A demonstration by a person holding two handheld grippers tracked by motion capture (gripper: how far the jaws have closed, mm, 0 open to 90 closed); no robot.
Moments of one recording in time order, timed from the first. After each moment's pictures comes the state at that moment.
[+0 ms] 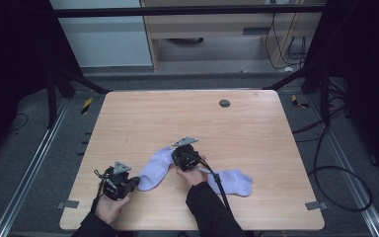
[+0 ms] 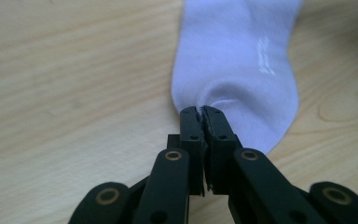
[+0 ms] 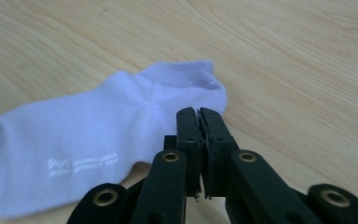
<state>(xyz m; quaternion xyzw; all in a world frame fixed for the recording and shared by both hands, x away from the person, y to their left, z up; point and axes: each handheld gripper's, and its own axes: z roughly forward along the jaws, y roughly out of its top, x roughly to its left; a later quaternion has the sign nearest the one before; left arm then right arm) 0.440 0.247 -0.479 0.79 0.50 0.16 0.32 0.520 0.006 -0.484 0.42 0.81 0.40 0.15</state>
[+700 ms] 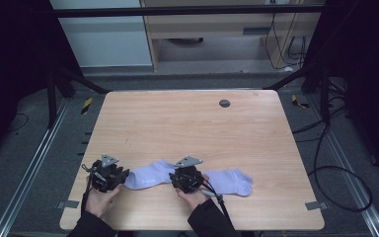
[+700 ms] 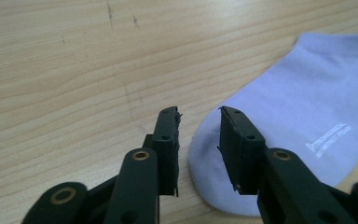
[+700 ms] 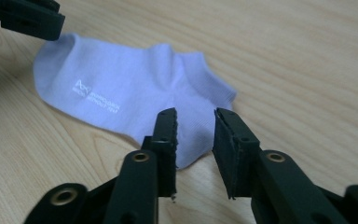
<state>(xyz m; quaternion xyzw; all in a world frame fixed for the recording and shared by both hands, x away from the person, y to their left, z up) 0.453 0.275 -0.470 0.76 0.52 0.21 0.31 0.457 -0.002 -0.488 0.41 0.80 0.41 0.14</state>
